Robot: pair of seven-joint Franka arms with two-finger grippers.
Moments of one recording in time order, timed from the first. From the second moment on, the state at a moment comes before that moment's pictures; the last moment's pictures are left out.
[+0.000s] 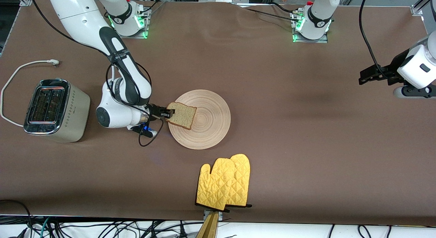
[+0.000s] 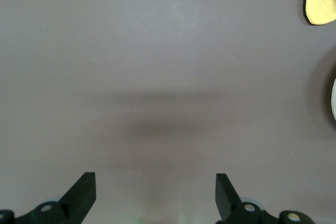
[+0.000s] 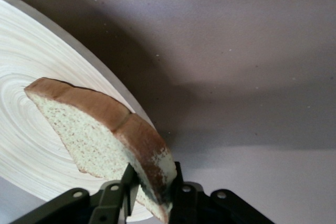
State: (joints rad) left arm 0.11 0.09 -0.15 -1.53 -0.01 1.49 -0.06; right arm 0.26 0.63 0.06 -1.76 0.58 2.08 0.25
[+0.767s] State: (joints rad) left arm 0.10 0.13 -0.15 -1.53 -0.01 1.51 -0.06; right arm 0.26 0.61 0.06 -1.71 0.46 2.09 0.25
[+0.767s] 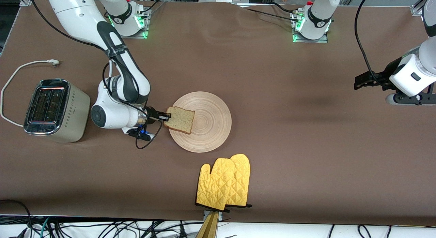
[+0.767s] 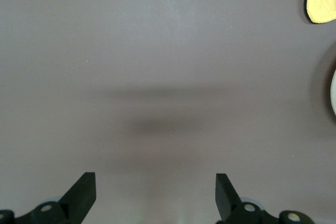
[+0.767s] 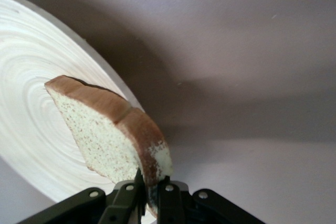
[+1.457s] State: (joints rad) left arm 0.11 0.15 -0.15 -1.53 -0.01 1.51 -0.05; right arm 0.26 0.58 0.02 -1.53 0.24 1.86 0.25
